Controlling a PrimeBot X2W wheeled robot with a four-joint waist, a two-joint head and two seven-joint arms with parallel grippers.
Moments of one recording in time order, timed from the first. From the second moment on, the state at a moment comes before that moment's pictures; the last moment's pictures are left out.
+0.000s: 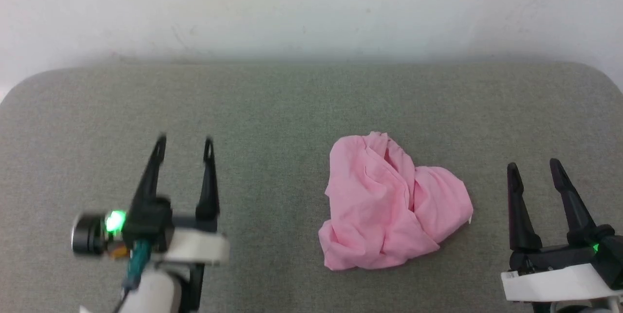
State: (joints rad) left arm -0.06 0.18 -0.17 -0.04 -0.07 0.18 -0.26; right arm 0.10 -0.05 -0.06 -0.14 0.12 0.13 -0.26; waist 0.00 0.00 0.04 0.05
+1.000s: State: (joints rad) left arm -1.15 0.33 -1.21 0.66 -0.72 -0.12 0.62; right arm -0.07 -0.05 0.00 -0.15 0.13 0.13 -0.26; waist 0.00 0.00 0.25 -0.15
